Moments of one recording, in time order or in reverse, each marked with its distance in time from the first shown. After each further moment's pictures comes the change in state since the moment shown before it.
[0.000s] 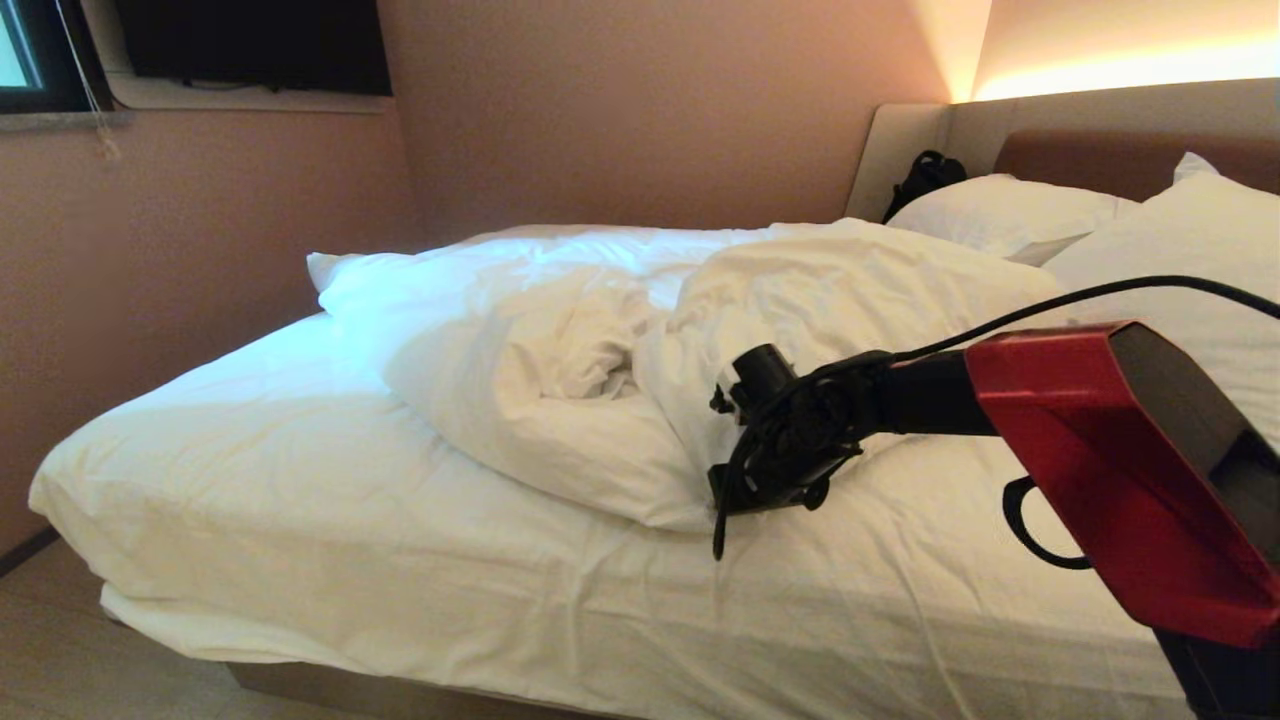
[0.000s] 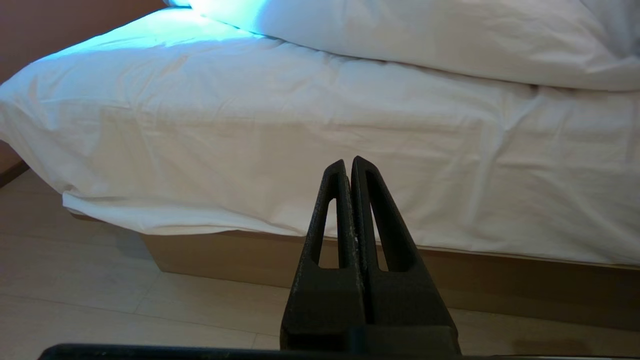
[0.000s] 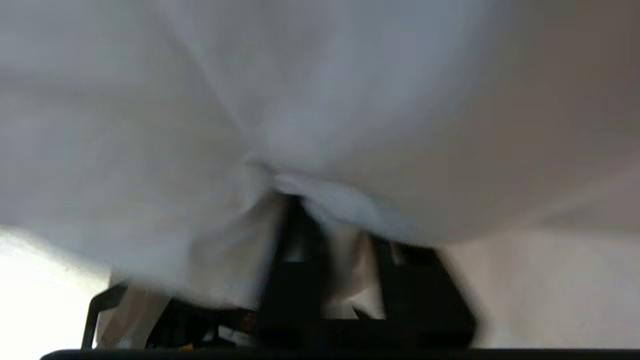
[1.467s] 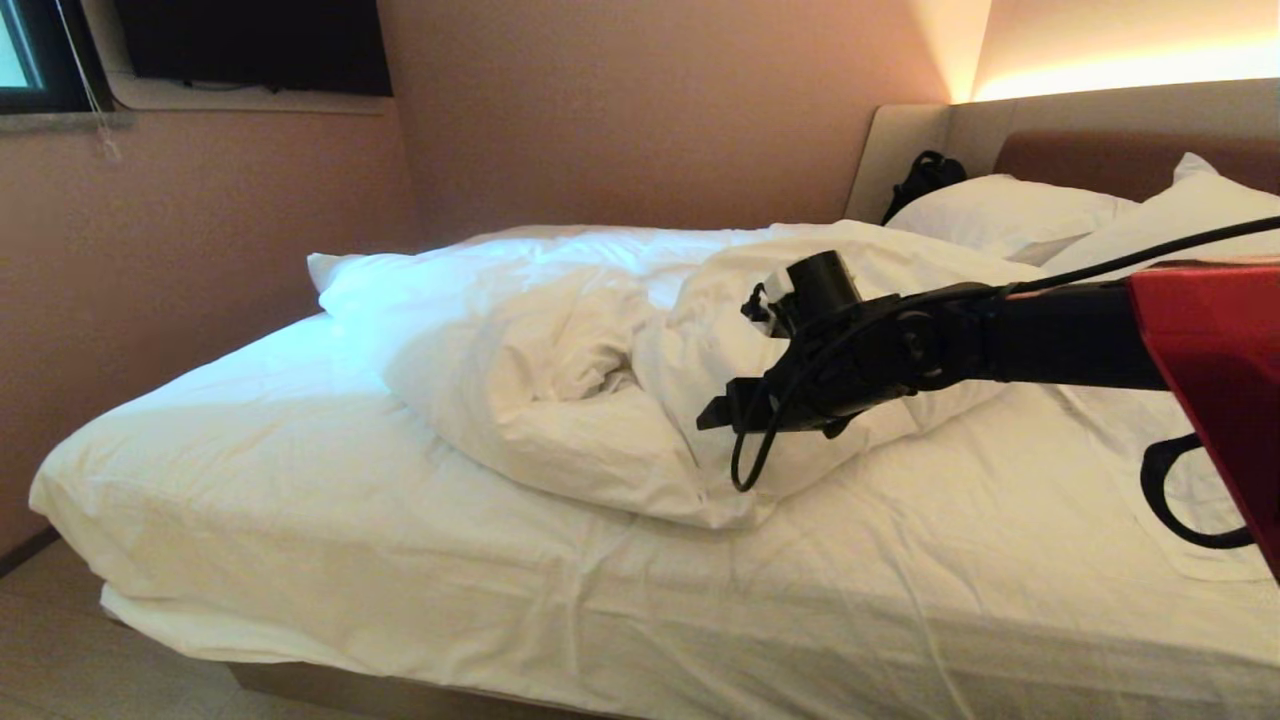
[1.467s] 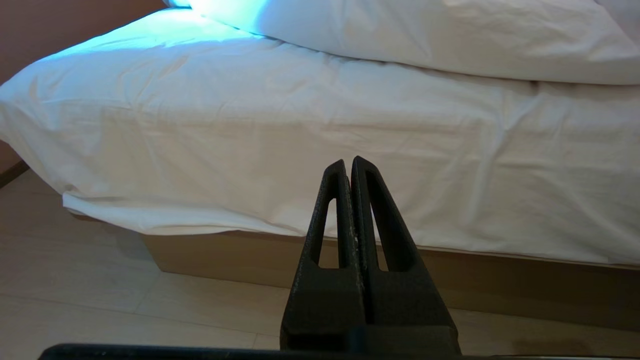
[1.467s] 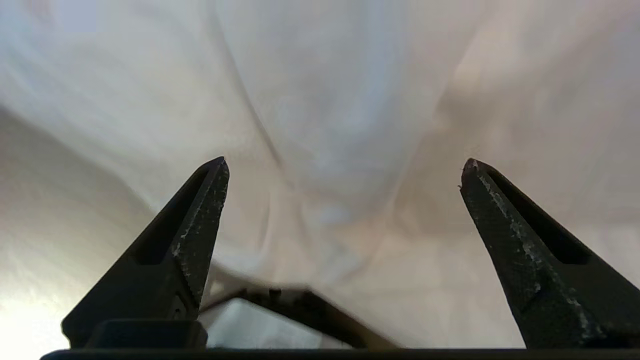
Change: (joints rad) left arm 0.000 0.000 0.000 0.000 0.000 0.000; right arm -0.023 -0.206 0.066 -0.166 0.000 0.008
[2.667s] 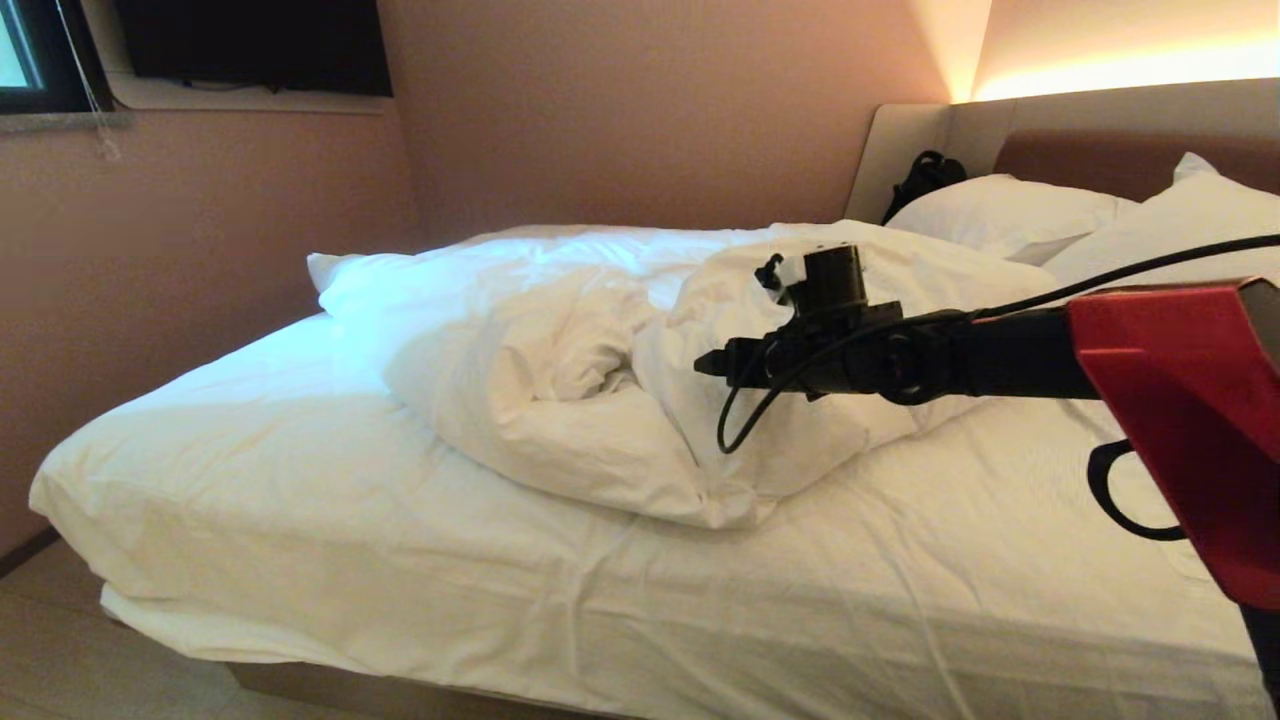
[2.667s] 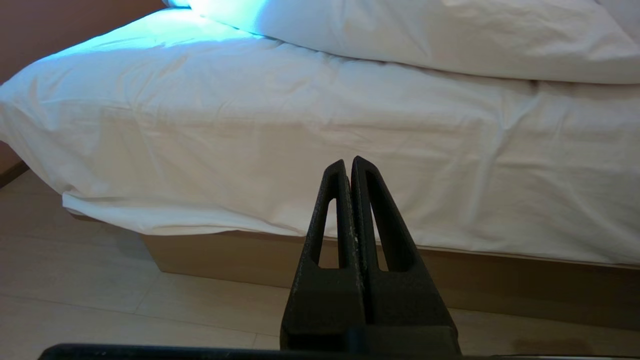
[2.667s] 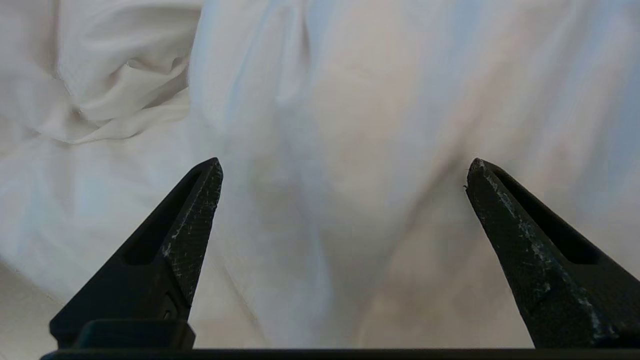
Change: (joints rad) left arm 0.000 0.000 0.000 0.000 0.000 0.000; right arm -0.053 0.089 -0.015 -0.356 -0.025 0.001
